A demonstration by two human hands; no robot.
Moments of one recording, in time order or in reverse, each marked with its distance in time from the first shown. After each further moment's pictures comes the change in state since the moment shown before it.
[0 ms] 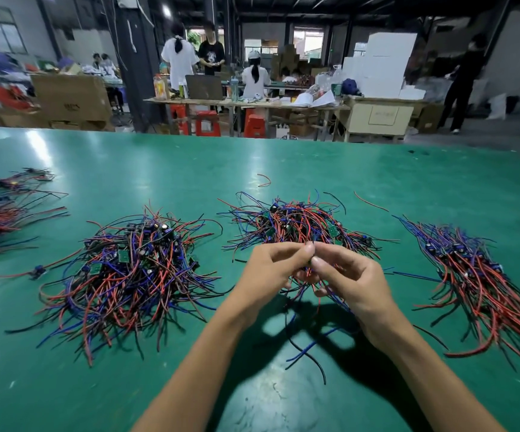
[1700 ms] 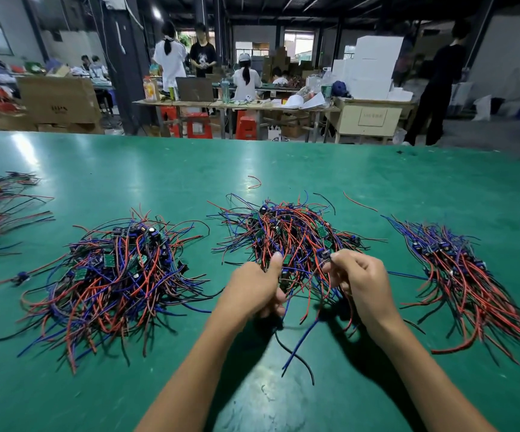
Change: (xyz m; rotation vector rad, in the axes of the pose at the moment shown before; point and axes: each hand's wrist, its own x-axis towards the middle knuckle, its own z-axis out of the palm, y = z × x) left_hand 0.001 -0.004 0.006 0.423 0.135 -0.405; right_hand 0.009 0.009 -0.020 -0.226 0.211 -0.111
